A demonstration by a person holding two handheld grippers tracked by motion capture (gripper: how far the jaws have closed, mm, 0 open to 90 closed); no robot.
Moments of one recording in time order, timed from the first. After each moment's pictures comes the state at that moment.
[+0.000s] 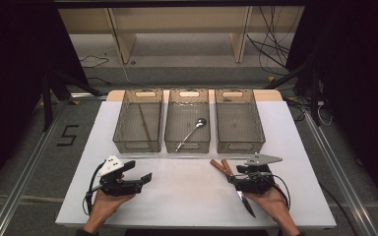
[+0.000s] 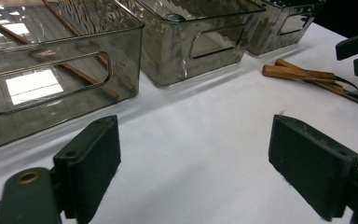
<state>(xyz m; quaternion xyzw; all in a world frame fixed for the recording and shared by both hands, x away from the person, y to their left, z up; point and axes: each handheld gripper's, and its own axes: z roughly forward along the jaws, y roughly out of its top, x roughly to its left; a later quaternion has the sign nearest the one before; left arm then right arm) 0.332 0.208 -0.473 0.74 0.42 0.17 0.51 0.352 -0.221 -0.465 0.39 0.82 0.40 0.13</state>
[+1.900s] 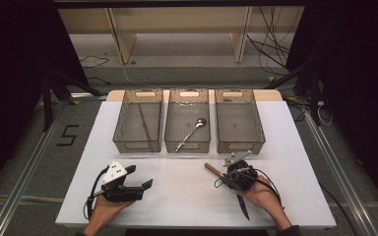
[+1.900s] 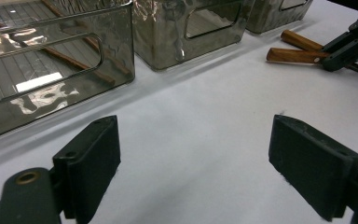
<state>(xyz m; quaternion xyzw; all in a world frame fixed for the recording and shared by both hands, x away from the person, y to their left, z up) 0.323 0.203 -0.484 0.76 0.40 0.19 0.48 0.374 -0.181 -0.477 0.33 0.90 0.27 0.11</state>
